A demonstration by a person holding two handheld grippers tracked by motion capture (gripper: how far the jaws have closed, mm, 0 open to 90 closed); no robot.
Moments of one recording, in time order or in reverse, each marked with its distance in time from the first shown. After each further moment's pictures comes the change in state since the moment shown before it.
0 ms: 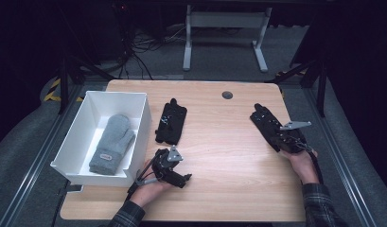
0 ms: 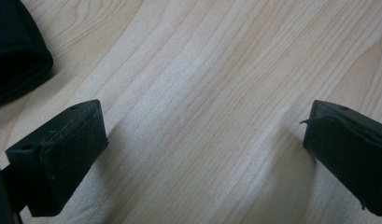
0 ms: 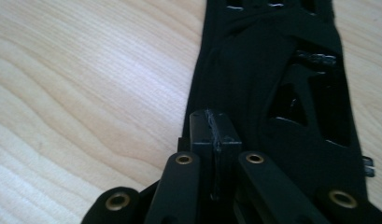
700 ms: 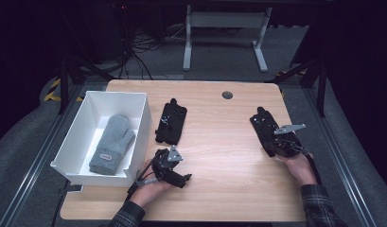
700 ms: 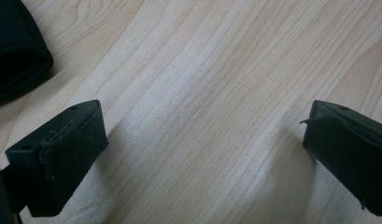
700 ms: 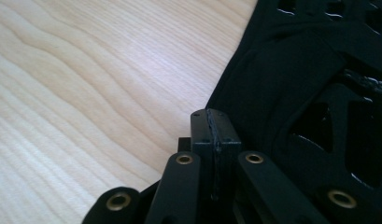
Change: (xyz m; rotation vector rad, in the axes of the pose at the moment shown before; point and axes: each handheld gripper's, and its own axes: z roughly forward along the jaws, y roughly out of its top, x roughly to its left) left arm 0.000 0.000 0.000 0.000 0.001 -0.004; right arm 0.023 0.002 -0.001 0.022 0.111 -0.044
